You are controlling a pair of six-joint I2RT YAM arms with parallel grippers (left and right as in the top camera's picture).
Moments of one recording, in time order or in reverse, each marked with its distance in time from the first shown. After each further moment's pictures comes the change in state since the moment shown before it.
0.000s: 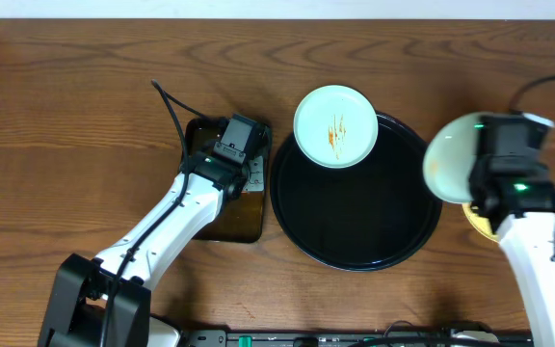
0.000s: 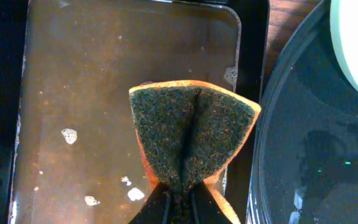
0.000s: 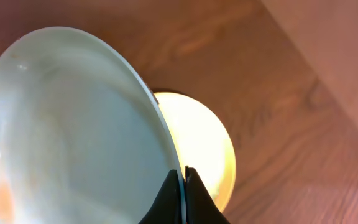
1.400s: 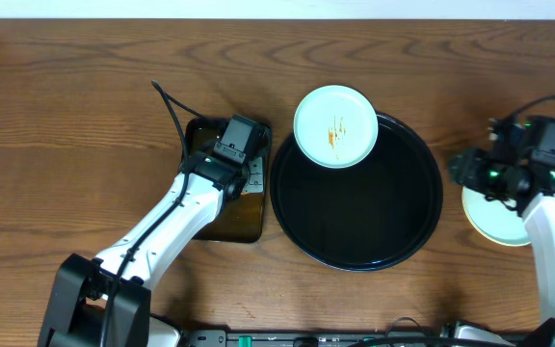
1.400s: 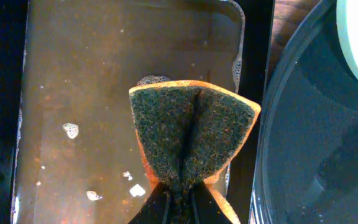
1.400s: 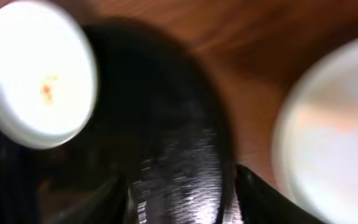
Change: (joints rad) left arm 0.000 0.000 0.000 -0.015 0.000 0.000; right arm -0.201 0.125 0.003 0.010 -0.976 -0.168
